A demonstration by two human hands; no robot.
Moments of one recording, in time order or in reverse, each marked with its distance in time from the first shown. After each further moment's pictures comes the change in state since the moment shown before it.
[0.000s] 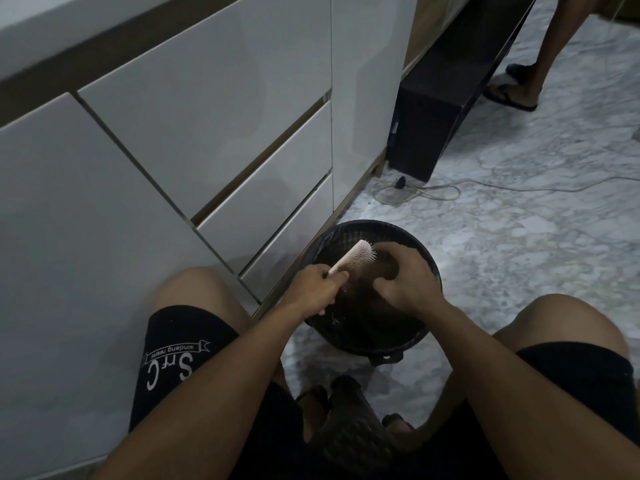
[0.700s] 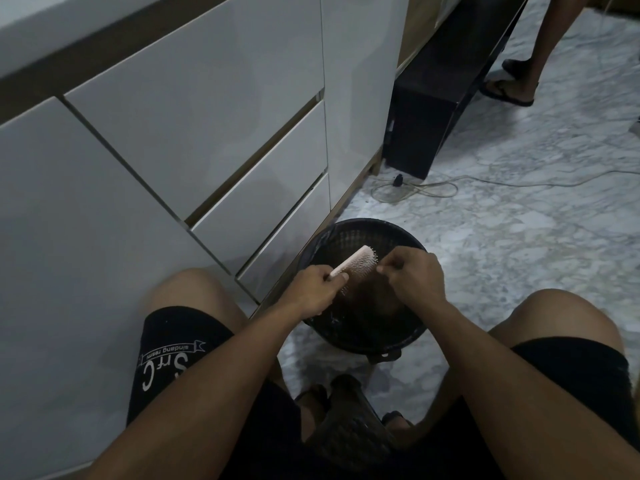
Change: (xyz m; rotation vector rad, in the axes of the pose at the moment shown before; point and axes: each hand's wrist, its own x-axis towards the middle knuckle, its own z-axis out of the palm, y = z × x) left_hand 0.003 -0.003 0.003 0.146 -0.051 0.104; right_hand 0.006 0.010 0.000 0.001 0.178 0.136
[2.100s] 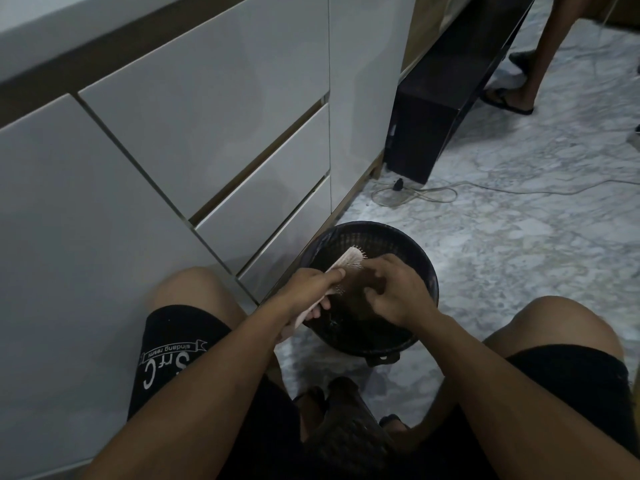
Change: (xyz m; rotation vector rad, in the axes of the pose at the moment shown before) left_hand -0.003 -0.004 -0.006 -0.371 -0.032 -0.262; right_hand -0.018 -0.003 0.008 -0.076 -0.181 -0.349
